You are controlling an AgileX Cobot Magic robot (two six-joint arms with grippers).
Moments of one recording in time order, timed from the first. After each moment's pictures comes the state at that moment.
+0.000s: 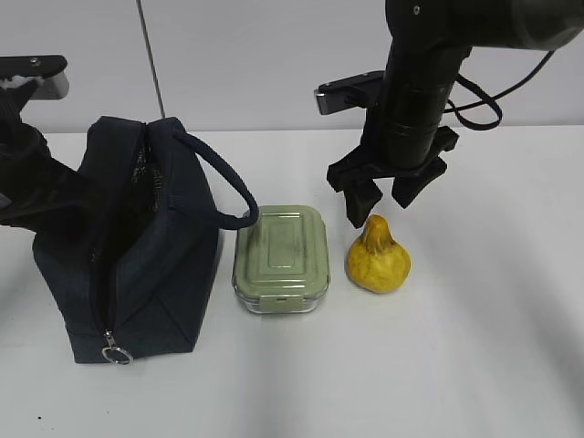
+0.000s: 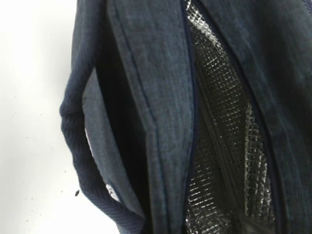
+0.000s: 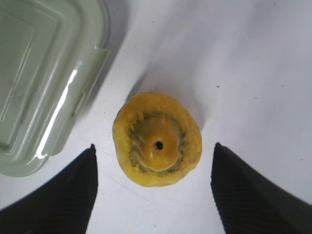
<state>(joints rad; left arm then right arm) -0.27 1.48 -1.04 -0.12 0.84 0.09 0.39 2.04 -1.70 0.03 1.16 -0.08</state>
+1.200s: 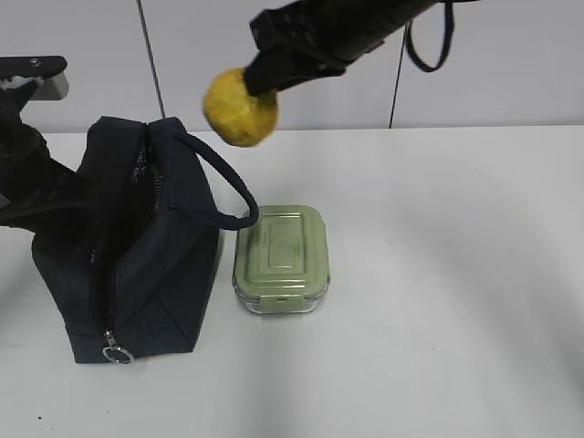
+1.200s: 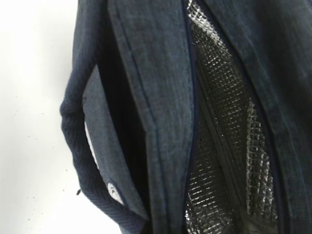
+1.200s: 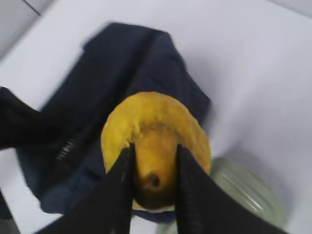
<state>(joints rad) -0.27 1.48 -1.04 -0.12 0.84 0.09 0.41 1.85 -1.70 0.74 0.85 -0.61</state>
